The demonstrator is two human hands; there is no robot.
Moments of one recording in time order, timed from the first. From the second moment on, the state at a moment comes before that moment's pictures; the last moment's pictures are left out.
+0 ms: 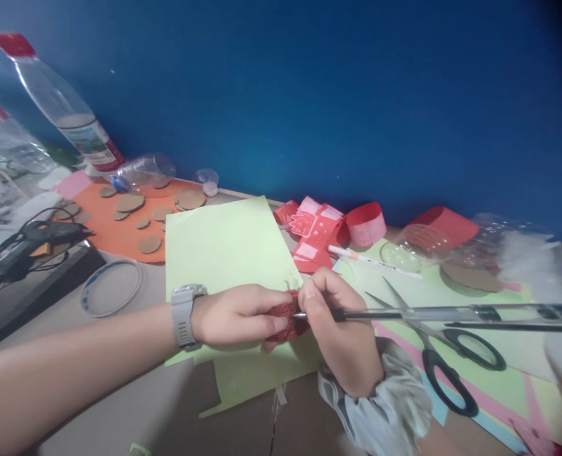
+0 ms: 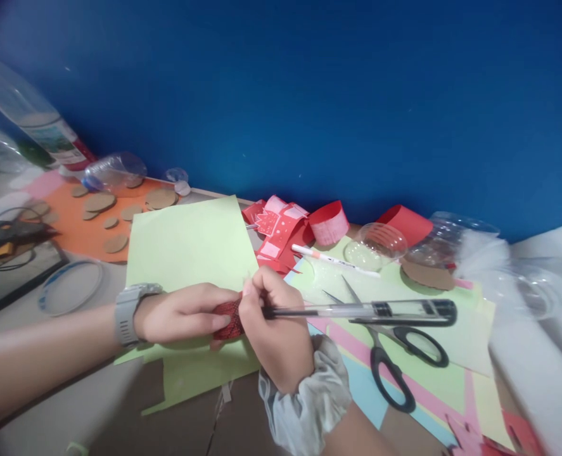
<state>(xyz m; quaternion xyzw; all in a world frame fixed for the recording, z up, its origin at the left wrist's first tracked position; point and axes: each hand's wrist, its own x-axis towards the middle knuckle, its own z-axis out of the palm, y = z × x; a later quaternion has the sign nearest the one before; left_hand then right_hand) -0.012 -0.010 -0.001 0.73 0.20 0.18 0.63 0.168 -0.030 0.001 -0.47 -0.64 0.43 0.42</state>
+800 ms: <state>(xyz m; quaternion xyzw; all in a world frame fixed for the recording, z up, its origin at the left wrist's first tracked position) -0.012 -0.010 0.001 0.73 0.21 0.18 0.62 0.164 -0.031 0.001 -0.50 -0.63 0.41 0.42</state>
